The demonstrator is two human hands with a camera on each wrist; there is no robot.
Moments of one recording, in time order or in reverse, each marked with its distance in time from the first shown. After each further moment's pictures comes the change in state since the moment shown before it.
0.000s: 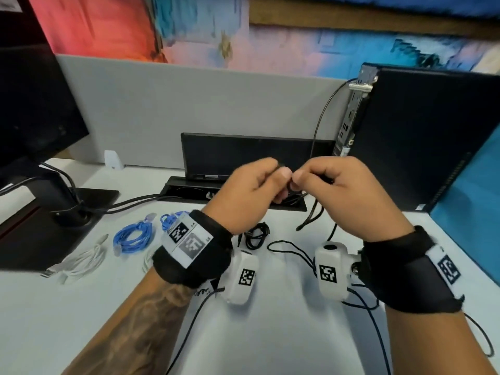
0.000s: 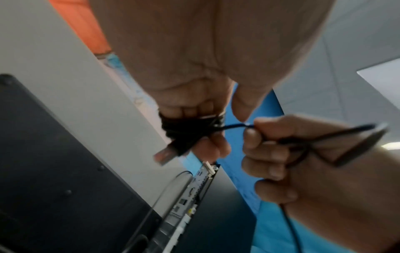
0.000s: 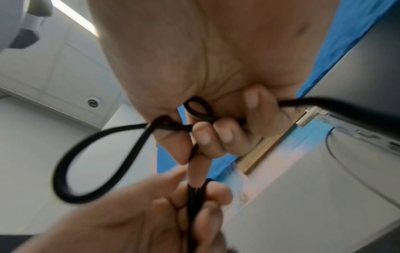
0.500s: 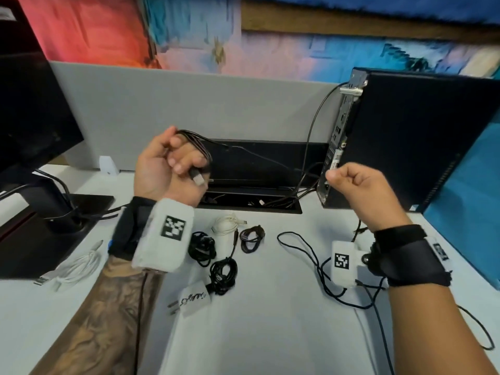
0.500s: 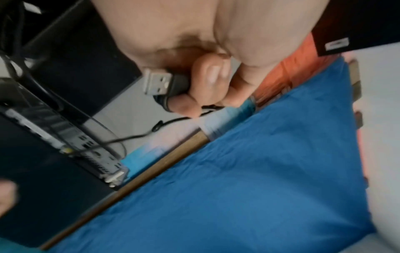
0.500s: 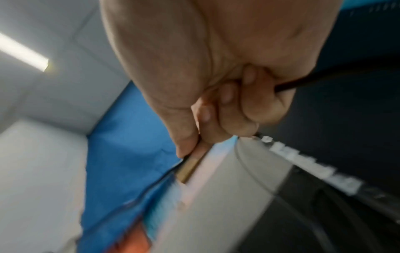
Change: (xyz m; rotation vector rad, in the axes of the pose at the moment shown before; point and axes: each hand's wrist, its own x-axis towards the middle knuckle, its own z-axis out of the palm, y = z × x) left_hand 0.004 -0.005 -0.073 -1.486 0.384 -0.311; right_hand 0.004 0.086 -0.016 0.155 0.193 0.287
